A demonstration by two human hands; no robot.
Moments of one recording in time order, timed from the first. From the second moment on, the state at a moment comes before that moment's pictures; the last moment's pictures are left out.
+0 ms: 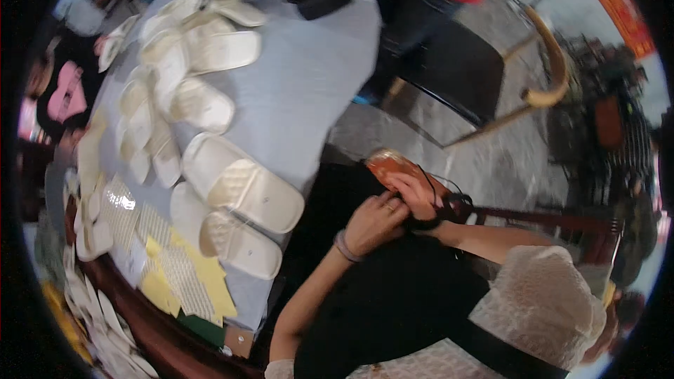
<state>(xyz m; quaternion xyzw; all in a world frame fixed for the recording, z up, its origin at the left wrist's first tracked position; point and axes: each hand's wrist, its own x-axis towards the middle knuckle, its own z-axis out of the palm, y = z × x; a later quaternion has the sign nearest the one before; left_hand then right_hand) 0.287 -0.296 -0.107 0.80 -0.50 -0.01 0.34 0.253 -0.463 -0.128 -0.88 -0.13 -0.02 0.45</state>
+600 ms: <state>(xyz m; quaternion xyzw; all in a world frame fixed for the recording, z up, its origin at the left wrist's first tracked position) 0.330 -0.385 -0.020 0.66 -0.19 -0.13 0.71 0.261 -0.579 0.004 -0.99 -0.07 -0.04 0.12</state>
